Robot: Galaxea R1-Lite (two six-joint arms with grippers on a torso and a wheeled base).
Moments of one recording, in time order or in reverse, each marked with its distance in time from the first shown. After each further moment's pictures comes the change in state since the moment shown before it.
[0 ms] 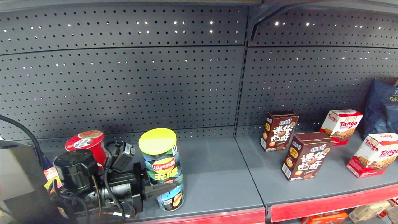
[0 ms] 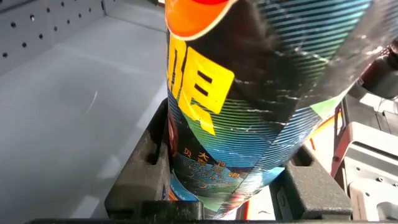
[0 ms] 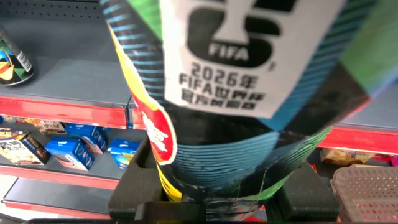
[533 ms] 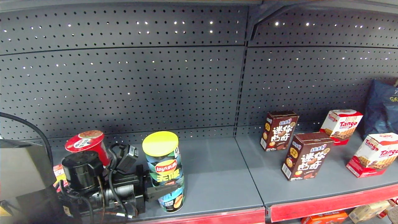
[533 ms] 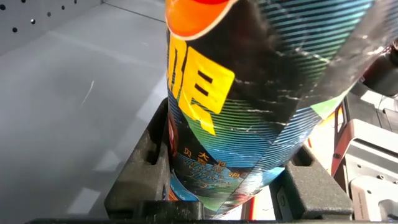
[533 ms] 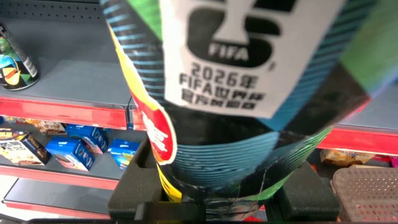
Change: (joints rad) left arm 0.002 0.050 -0.013 -0.003 -0.004 0.004; right arm 0.001 0.006 -0.007 0.000 0.000 0.000
